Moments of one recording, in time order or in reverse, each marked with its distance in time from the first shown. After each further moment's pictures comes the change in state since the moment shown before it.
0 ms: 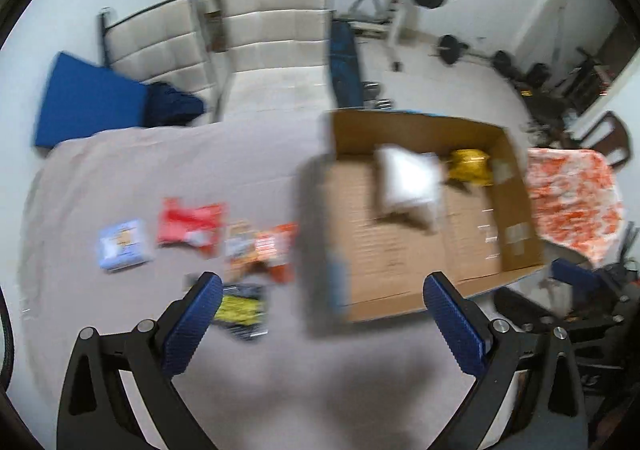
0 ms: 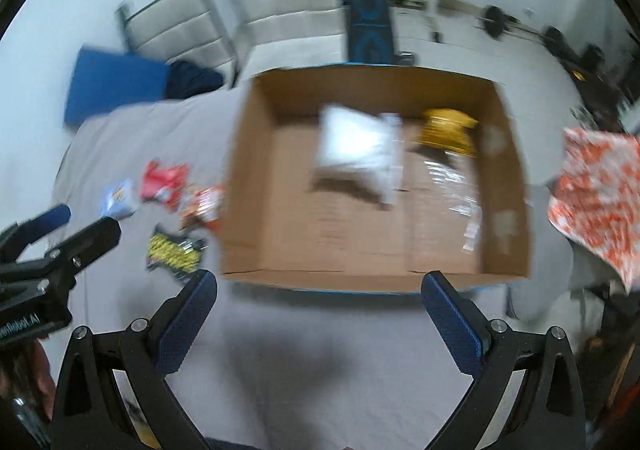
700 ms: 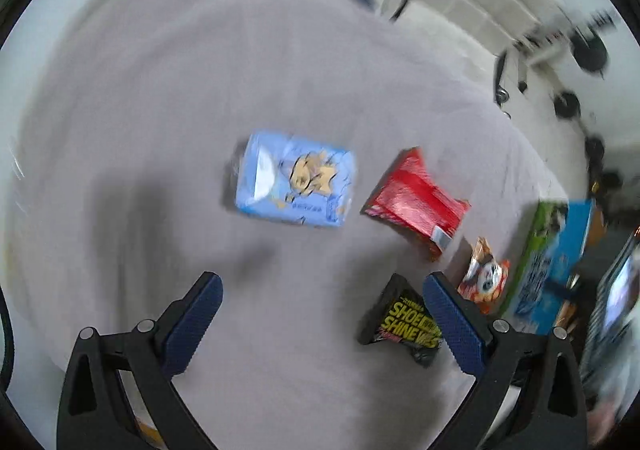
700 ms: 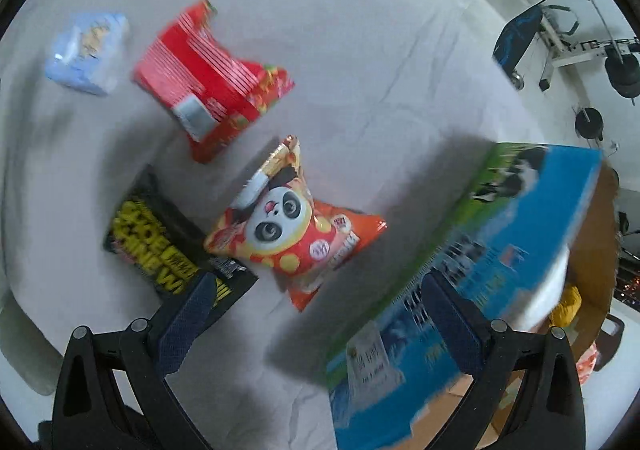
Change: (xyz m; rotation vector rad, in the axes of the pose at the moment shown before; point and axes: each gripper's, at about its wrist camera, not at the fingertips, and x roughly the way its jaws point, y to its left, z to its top) left arm 0.123 0.311 -0.013 -0.580 0.333 -0.017; right arm 0.238 0.213 0.078 -0.583 0.449 -0.219
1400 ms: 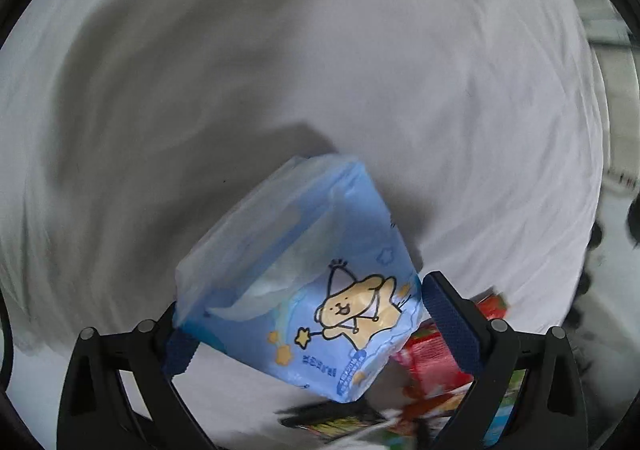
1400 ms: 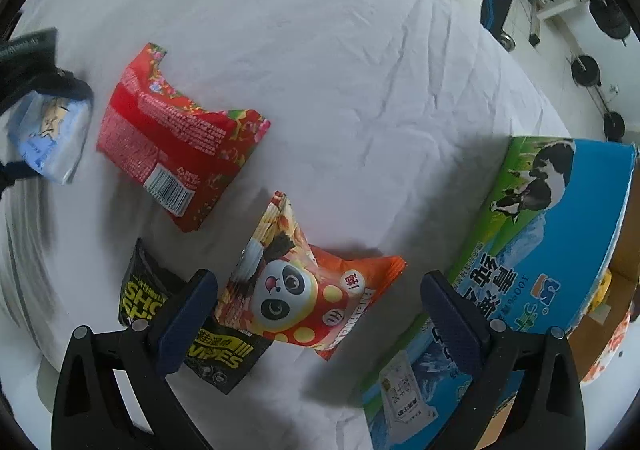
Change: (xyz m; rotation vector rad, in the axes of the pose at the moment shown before) left arm 0.126 0.028 0.061 -0.481 0.226 -0.010; right arm 0.007 -0.016 0.041 0.174 0.003 0.071
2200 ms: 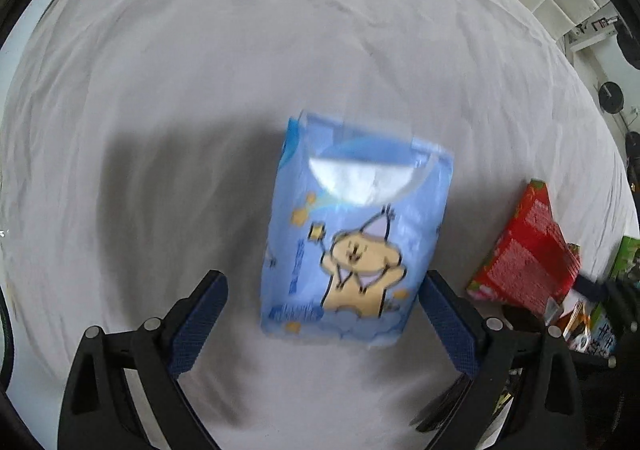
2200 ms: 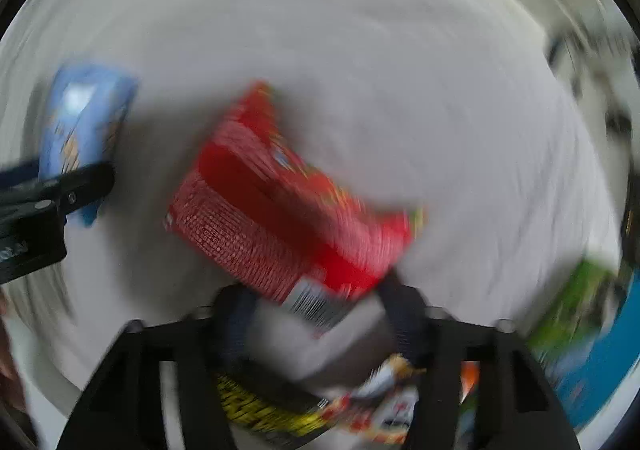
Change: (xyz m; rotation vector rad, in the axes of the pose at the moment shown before) left arm -0.011 -0.030 -0.053 0.494 -0.220 0.189; right arm 0.013 0.068 0.041 -0.066 0.003 0.086
